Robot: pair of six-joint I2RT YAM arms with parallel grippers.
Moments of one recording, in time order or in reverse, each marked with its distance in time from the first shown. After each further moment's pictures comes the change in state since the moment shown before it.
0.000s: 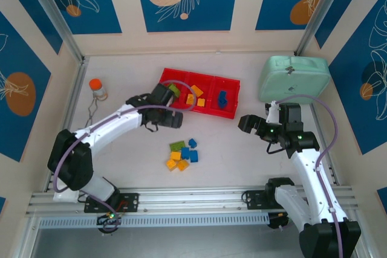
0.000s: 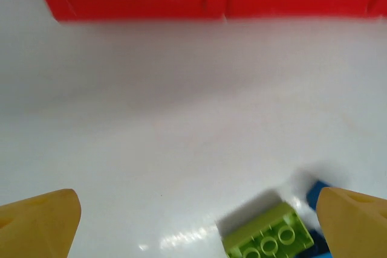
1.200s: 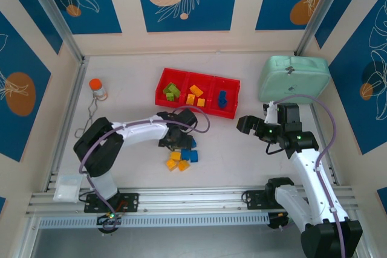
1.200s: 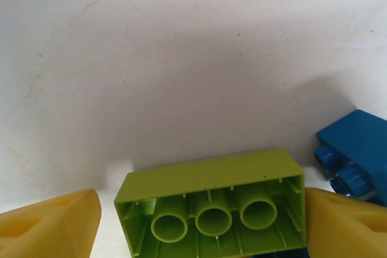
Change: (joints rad) left arm -0.206 0.230 -0.045 0.001 0.006 -0.309; right arm 0.029 0.000 -0.001 0.000 0.000 0.000
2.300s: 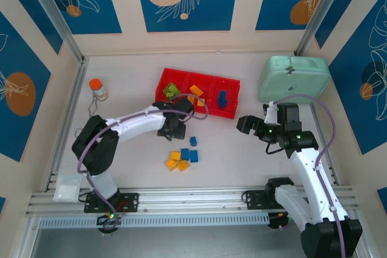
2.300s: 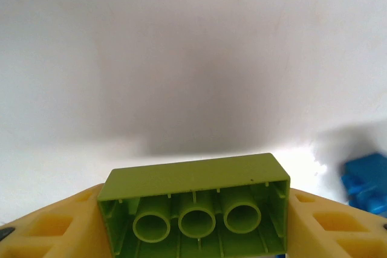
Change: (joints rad) left arm 0.096 -0.007 0.147 -0.117 -0.097 0.083; right arm 0.000 0.008 0.000 0.000 0.000 0.000
